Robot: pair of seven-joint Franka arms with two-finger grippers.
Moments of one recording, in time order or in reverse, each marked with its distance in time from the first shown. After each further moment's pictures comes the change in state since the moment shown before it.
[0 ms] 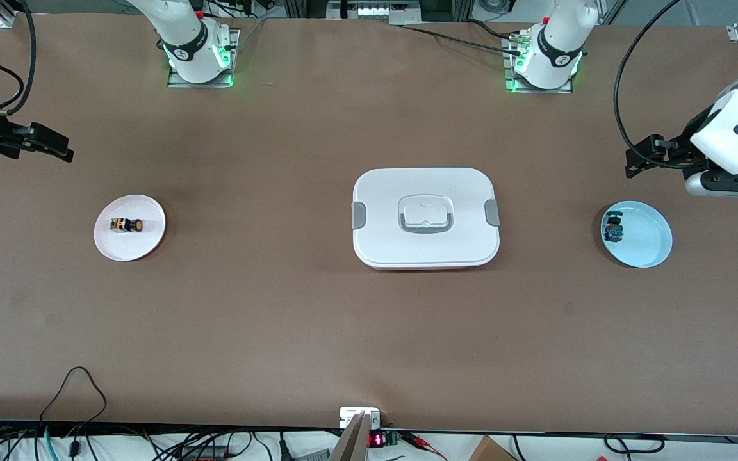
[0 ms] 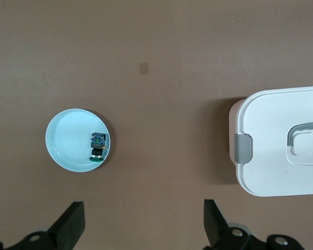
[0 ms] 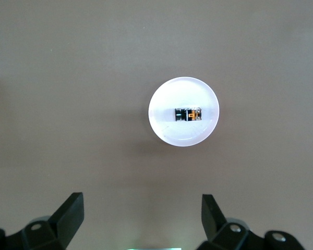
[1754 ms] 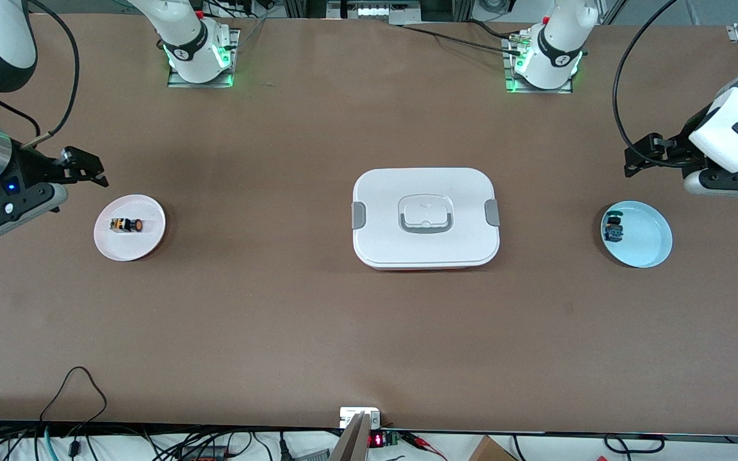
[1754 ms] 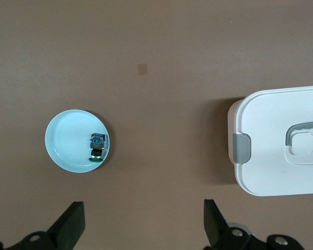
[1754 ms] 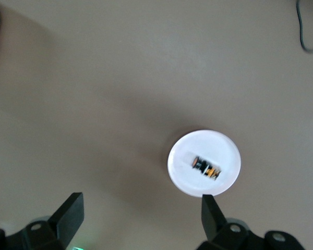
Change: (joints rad) left arm -0.002 -0.003 -0.002 0.000 0.000 0.001 0.000; right arm -0.021 0.209 0.108 0.206 0.048 -0.022 -0.368
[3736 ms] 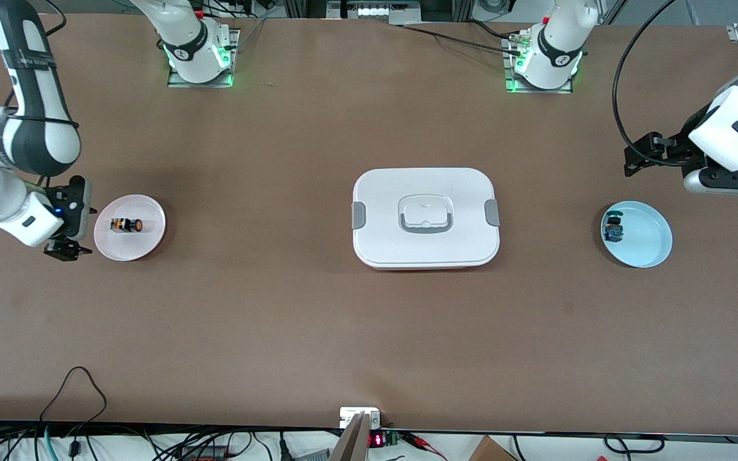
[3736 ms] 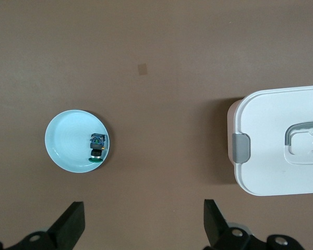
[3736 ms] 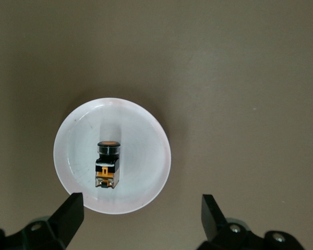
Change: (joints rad) left arm 0.000 -0.003 -0.001 -0.001 0.000 0.000 0.000; right arm -0.185 0.078 -0.004 -0.402 -0.045 0.561 -1.426
